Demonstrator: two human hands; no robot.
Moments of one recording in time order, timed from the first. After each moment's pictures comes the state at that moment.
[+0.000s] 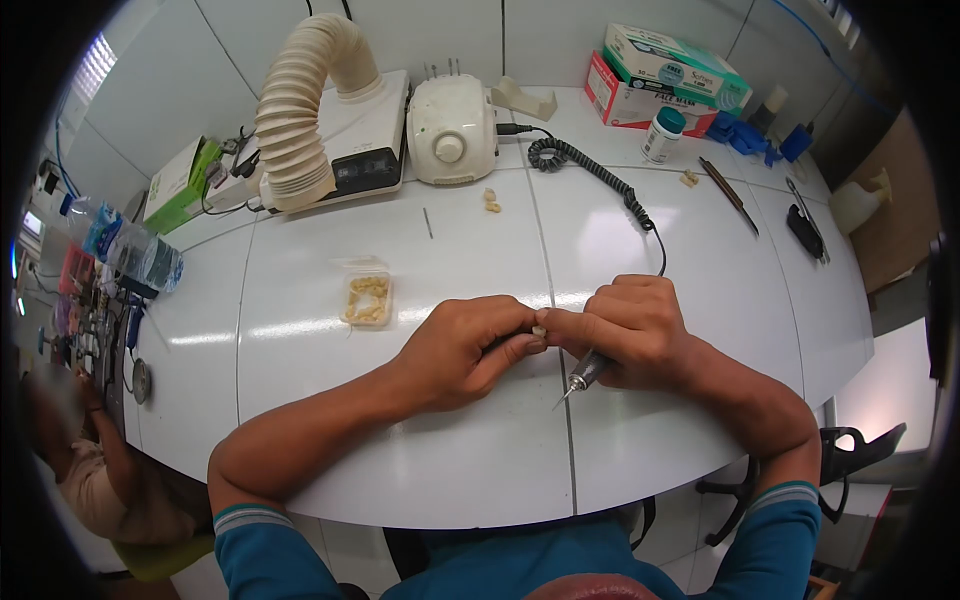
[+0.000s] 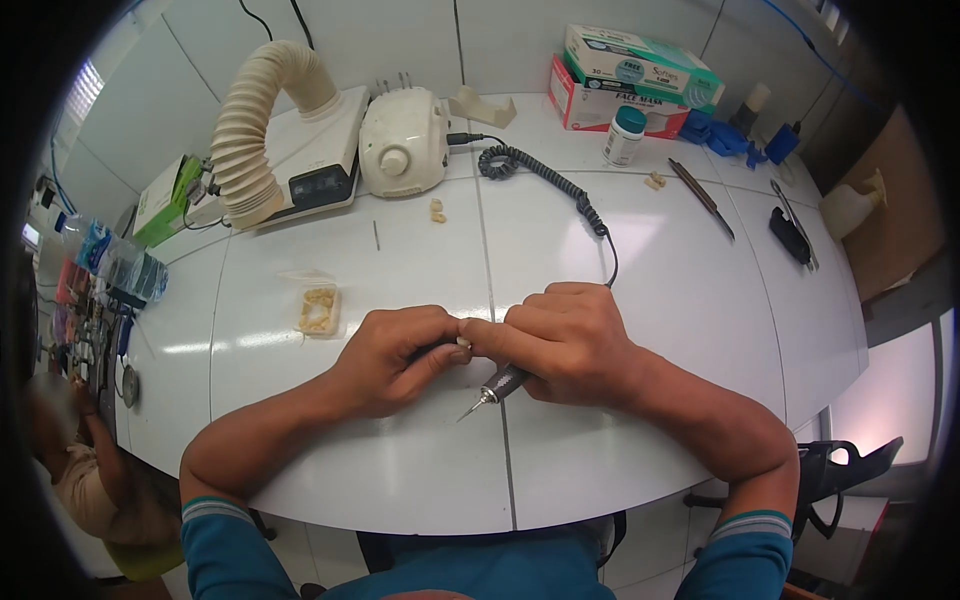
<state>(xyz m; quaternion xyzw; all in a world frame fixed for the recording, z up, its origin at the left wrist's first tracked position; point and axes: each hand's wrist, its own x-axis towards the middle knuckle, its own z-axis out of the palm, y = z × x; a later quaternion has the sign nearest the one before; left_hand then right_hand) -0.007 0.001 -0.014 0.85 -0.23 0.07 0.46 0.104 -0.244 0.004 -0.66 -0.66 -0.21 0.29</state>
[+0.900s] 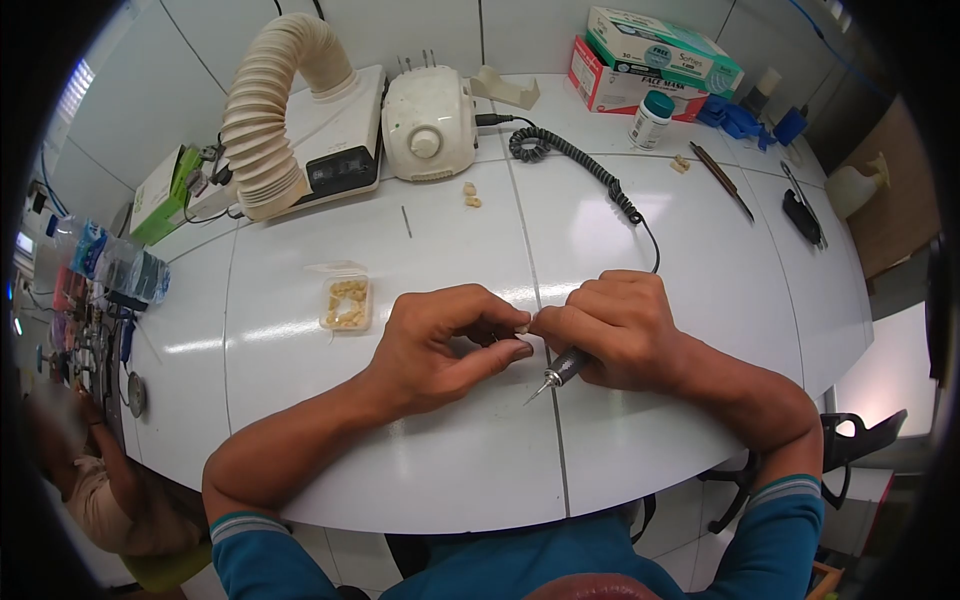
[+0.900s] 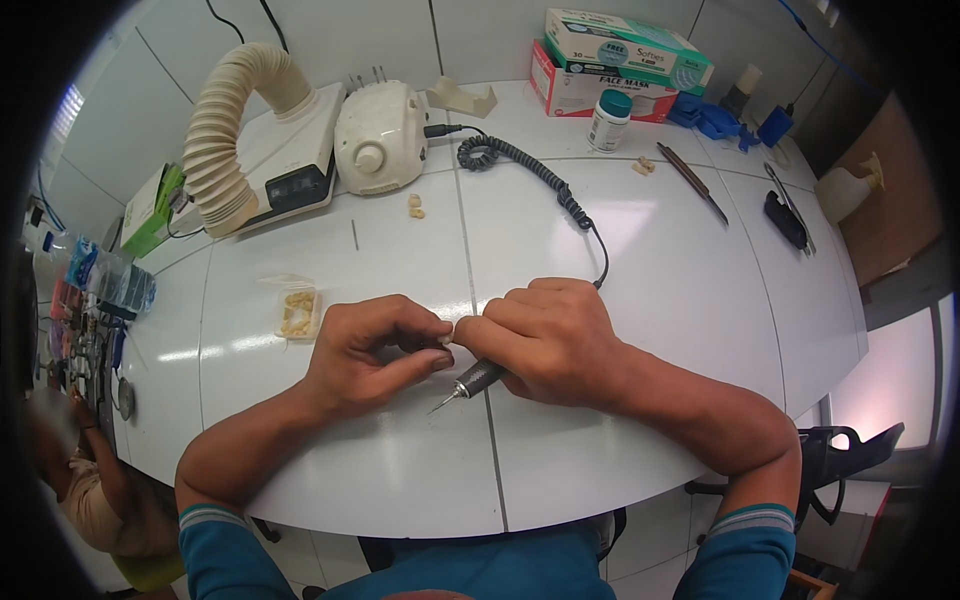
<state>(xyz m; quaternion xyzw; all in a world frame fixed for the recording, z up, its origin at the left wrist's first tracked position) -0.010 0.001 -0.009 0.80 -0.17 0.03 0.57 0.099 -0.244 -0.002 -0.70 -0.62 -0.20 0.29</state>
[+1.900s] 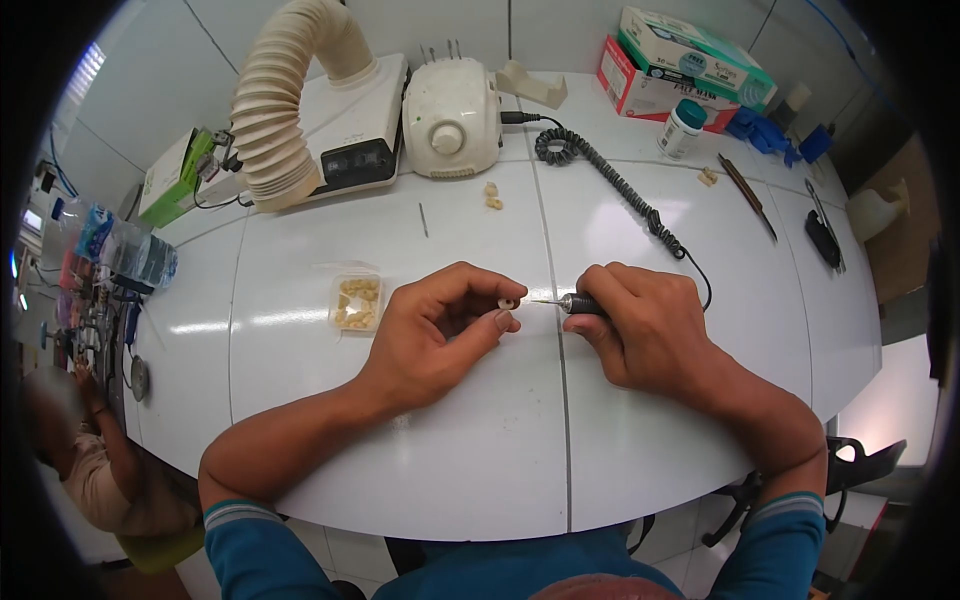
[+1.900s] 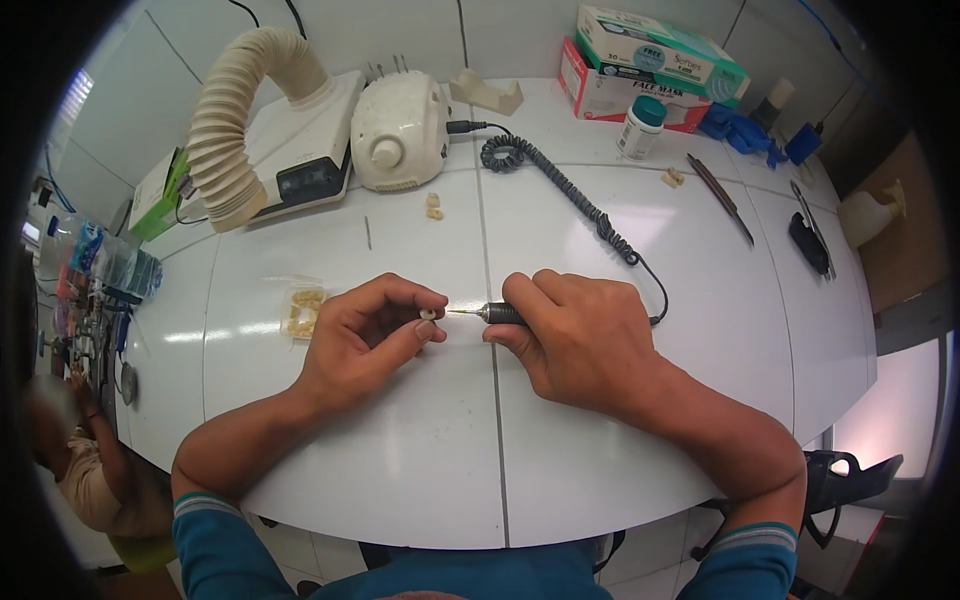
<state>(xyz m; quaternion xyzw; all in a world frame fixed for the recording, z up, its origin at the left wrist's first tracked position) -0.010 0.006 -0.008 0.73 -0.01 -0.01 0.69 0.106 -0.249 0.008 -0.83 -0.51 -0.08 0.20</state>
